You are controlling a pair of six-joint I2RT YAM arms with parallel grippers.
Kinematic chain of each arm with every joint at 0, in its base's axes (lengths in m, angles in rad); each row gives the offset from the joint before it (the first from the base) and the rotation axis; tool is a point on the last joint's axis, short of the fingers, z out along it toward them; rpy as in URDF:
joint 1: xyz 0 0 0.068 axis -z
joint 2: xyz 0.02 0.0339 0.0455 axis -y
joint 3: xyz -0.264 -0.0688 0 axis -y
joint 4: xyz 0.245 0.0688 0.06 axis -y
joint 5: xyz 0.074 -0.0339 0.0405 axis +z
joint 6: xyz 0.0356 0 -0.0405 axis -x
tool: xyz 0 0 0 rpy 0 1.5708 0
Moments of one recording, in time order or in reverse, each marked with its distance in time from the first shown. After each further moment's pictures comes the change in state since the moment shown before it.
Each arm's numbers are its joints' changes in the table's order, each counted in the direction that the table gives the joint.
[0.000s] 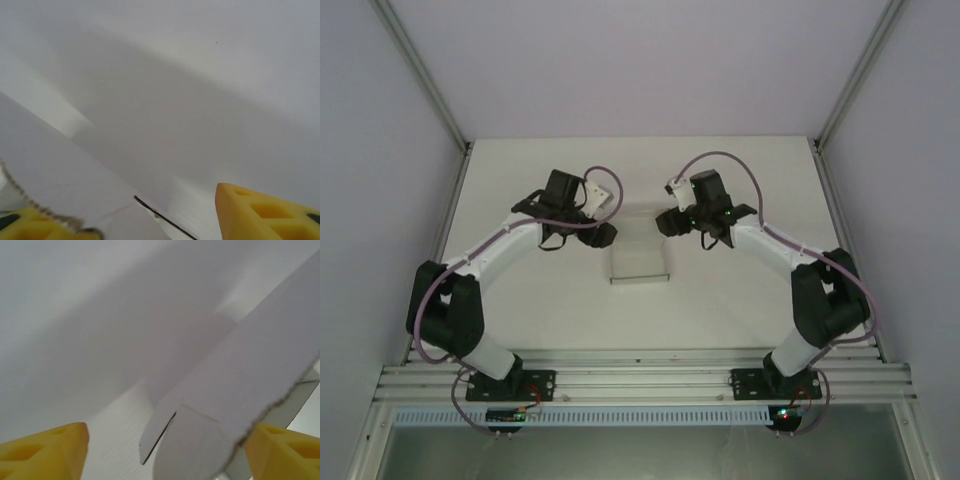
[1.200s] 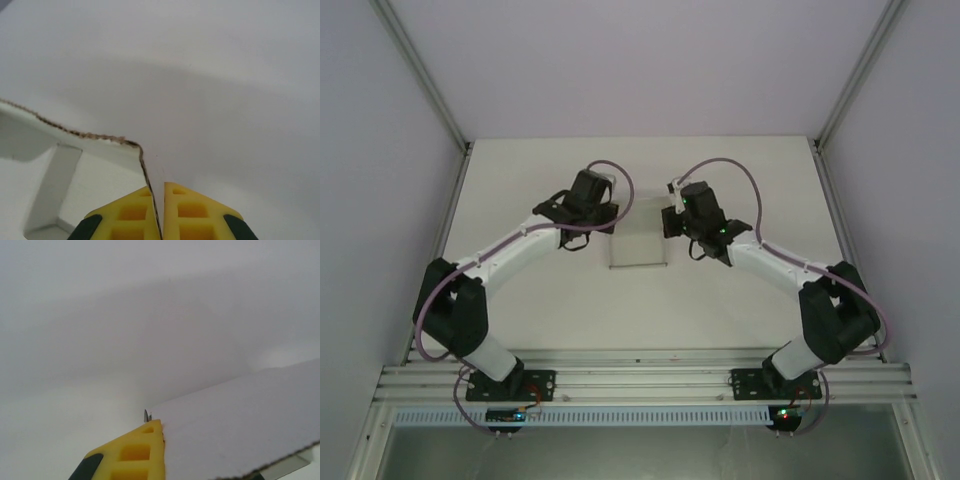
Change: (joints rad) left arm 0.162 -0.012 0.047 0.113 0.452 0.520; right arm -0.135 0.109 -0.126 0.208 -0.336 -0.359
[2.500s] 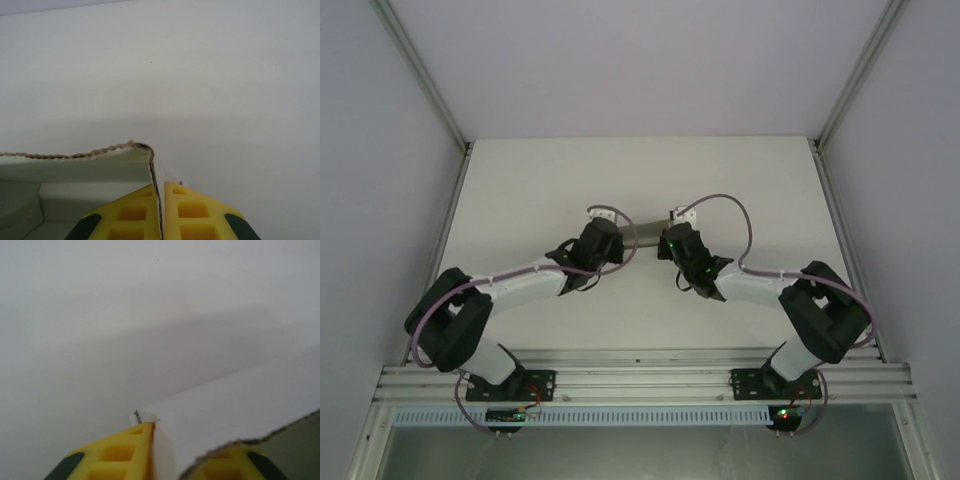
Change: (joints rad) left arm 0.175 0.110 -0.467 0.492 0.161 0.098; right arm -0.180 -0.014 -0.304 0.355 -0.352 -0.117
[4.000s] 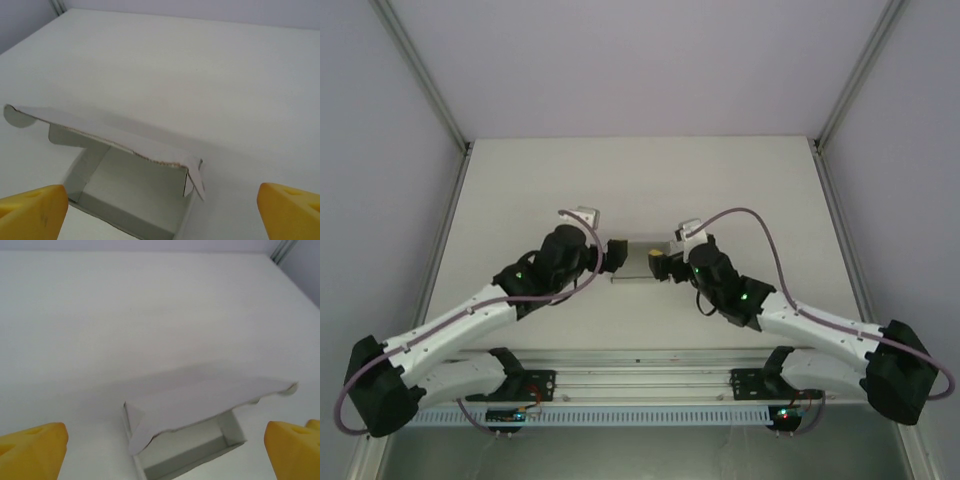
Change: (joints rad) left arm 0.037 0.413 0.102 -0.357 -0.027 -0.002; right arm -0.069 0.447 -0.045 -0.289 0.100 0.177
